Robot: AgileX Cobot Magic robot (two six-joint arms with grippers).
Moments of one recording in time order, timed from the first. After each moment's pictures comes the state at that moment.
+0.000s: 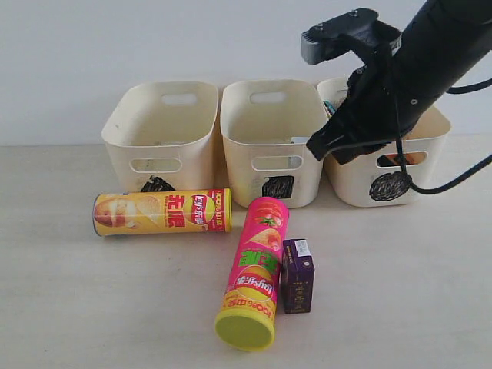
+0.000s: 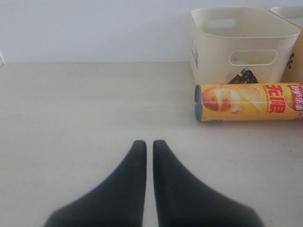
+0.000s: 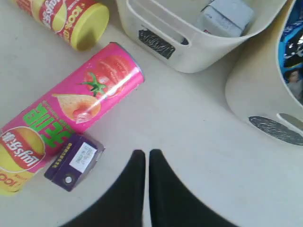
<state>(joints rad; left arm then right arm) 0.03 0.00 0.00 0.00 0.31 0.00 0.45 1.58 -1.33 0.08 0.85 -0.29</state>
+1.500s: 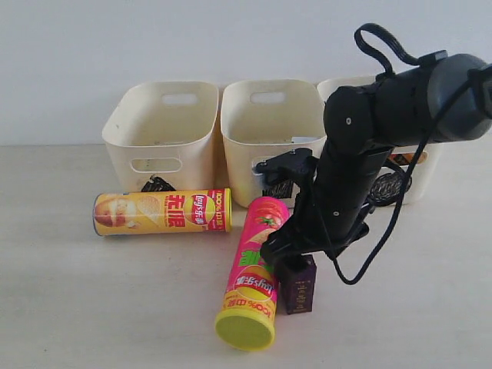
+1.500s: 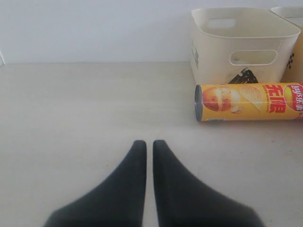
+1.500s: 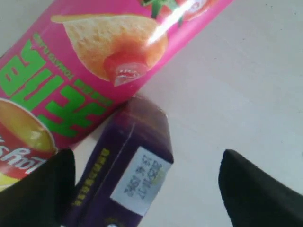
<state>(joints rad) 0.03 0.00 0.00 0.00 0.31 0.00 0.55 1.90 -1.27 0.14 0.82 -0.18</state>
